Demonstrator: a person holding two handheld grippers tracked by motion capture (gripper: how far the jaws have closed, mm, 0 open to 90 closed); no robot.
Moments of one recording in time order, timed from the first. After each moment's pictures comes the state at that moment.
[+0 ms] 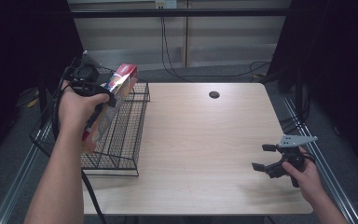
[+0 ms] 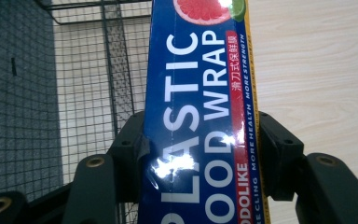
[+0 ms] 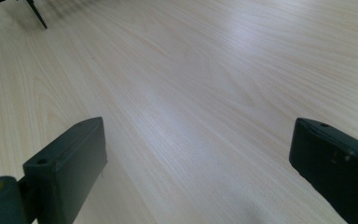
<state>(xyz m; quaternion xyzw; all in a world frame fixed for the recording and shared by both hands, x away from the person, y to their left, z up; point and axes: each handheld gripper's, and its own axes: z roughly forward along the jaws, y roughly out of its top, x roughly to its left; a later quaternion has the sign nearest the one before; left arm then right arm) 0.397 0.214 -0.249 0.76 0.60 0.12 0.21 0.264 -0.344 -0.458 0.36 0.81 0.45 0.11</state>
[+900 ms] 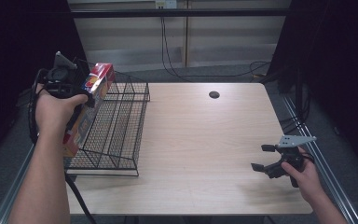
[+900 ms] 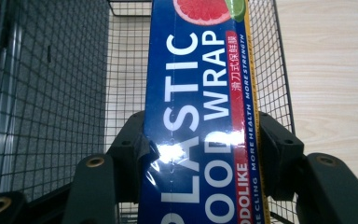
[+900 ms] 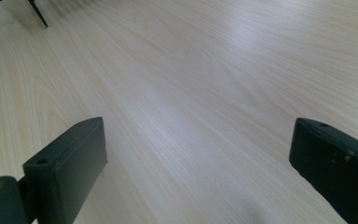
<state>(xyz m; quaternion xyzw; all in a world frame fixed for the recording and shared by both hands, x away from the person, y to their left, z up) 0.387 0.259 -0.244 0.72 0.64 0.15 0.21 0.265 -0.342 -0.459 0.36 0.81 0.45 0.11</state>
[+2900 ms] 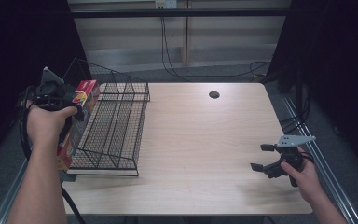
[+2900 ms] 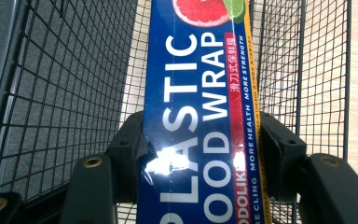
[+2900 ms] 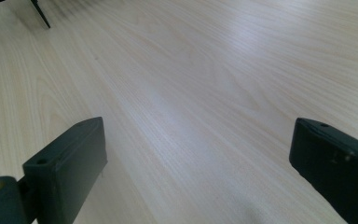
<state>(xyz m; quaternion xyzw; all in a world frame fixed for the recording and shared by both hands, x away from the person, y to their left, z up) 0.375 0.288 -0.272 0.68 0.70 0.12 0.17 0.265 -0.340 -0.457 0.36 0.81 0.45 0.11</state>
